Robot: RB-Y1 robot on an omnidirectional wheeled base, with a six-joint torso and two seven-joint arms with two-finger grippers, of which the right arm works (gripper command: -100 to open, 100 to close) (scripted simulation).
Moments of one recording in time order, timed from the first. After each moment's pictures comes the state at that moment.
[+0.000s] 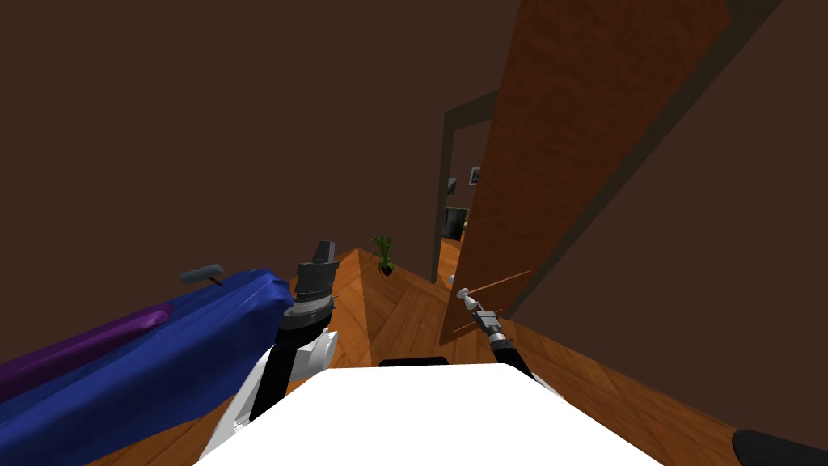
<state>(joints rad) 0.12 -0.49 0.38 -0.86 -0.55 -0.88 -1.62</state>
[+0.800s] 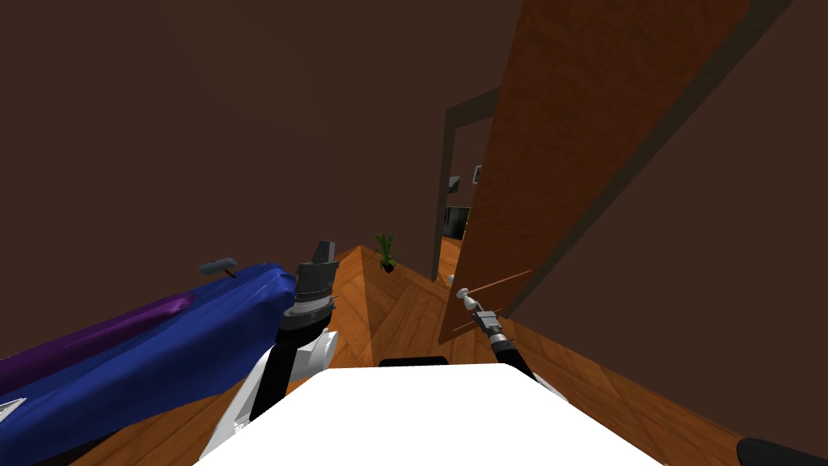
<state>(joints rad) 0.11 -0.51 0.42 -0.85 -0.54 -0.92 -1.65</state>
